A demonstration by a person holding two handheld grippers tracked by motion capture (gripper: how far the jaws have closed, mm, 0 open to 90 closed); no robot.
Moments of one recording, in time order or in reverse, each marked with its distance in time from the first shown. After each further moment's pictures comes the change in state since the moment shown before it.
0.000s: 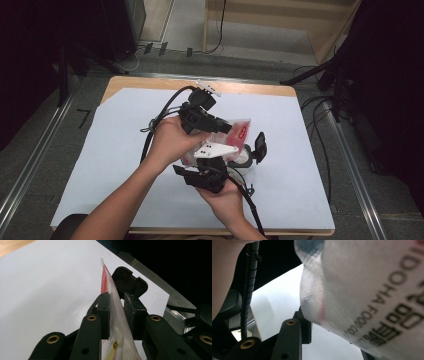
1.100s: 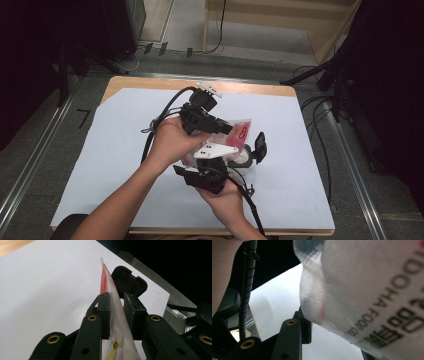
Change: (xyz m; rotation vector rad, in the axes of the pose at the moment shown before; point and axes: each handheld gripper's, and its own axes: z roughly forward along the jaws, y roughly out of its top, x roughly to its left) left arm -0.002 0.000 0.002 0.006 0.002 0.010; right arm -0.001 -0.002 0.001 0.002 -0.006 -0.002
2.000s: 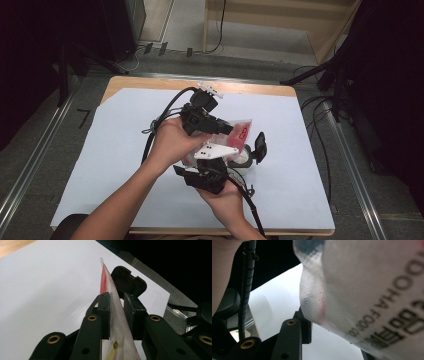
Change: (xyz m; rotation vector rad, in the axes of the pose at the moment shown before) left arm -0.002 0.000 -0.001 -0.001 0.010 0.008; right arm 0.001 0.000 -0.001 -0.004 -0.005 -0.002
